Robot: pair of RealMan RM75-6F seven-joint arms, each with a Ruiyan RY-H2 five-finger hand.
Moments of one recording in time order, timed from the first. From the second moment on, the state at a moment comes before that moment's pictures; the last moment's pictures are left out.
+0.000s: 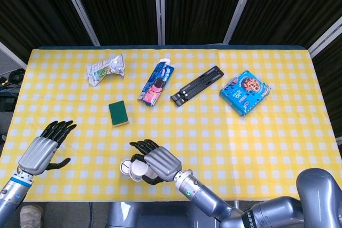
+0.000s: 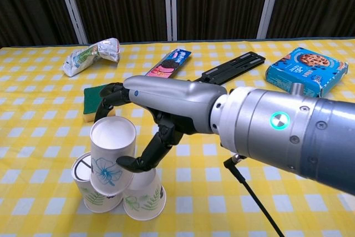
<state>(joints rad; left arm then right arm) -0.28 -1.11 0.07 -1.61 1.64 1.29 -0.05 0.91 -1.66 0.14 -1.97 -0.98 1.02 -0.45</state>
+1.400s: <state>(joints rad) -0.25 -1.13 0.04 -1.59 1.61 1.35 -0.07 0.57 -1.26 0.00 -1.88 -1.17 1.33 -0.28</state>
